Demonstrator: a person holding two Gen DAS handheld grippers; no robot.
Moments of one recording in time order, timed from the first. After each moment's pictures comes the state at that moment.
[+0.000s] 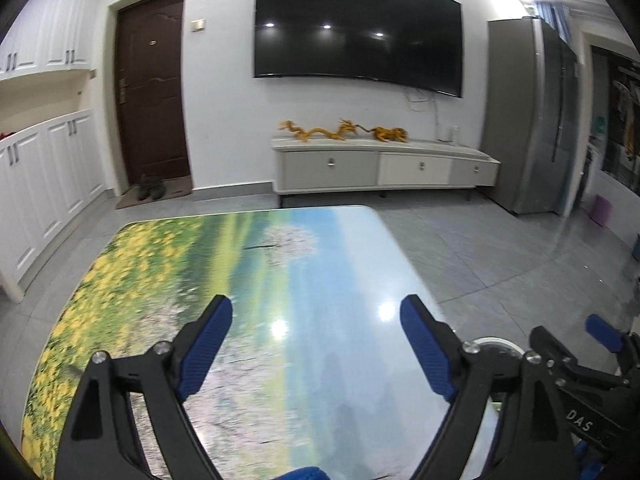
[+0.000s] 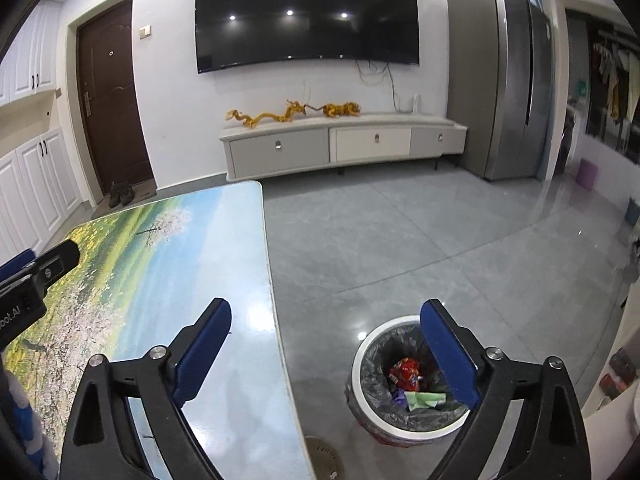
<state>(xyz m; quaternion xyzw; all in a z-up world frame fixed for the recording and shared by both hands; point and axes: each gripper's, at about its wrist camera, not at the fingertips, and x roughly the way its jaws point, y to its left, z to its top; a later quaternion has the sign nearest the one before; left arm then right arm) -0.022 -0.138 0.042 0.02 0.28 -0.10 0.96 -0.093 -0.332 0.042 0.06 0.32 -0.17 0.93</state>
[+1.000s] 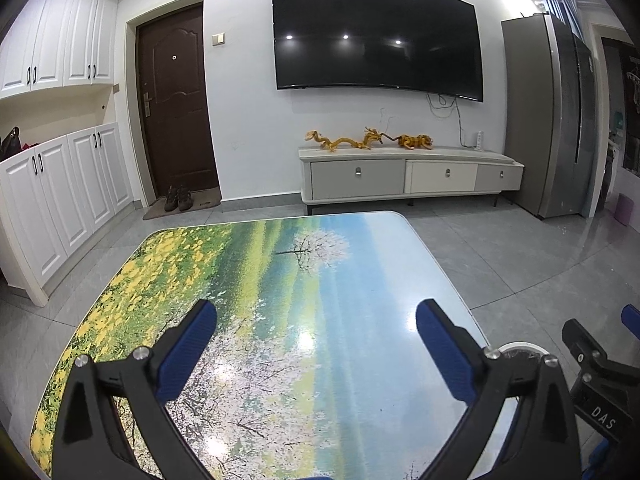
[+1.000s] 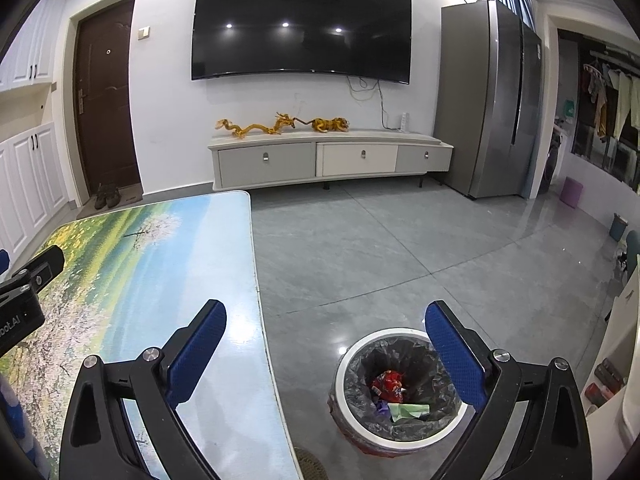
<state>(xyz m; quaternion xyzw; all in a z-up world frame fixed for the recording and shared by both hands) -0.027 -0.138 0.030 0.04 0.25 -0.06 0.97 -0.098 -0.326 0.041 0.03 0.30 -0.20 0.93</state>
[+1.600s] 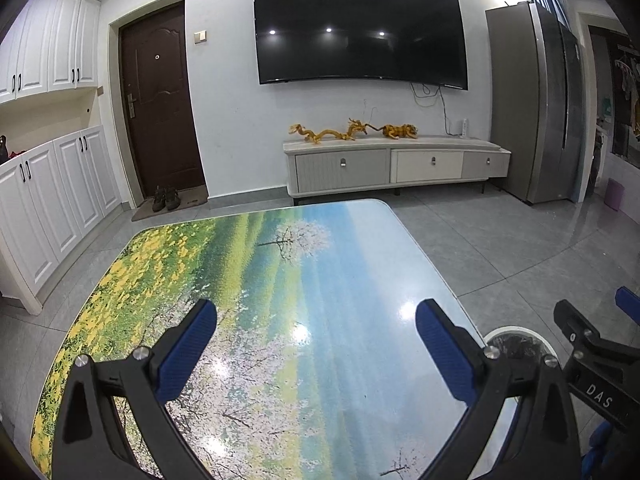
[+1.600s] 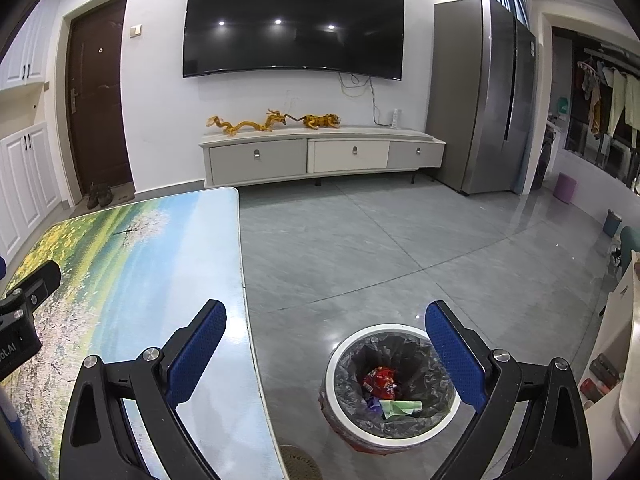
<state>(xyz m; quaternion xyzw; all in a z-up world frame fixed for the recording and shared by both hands) -0.035 -0.153 0.025 0.05 0.27 -0.09 0.96 -0.097 -0.332 0.038 0.03 0.30 -0.21 0.93</state>
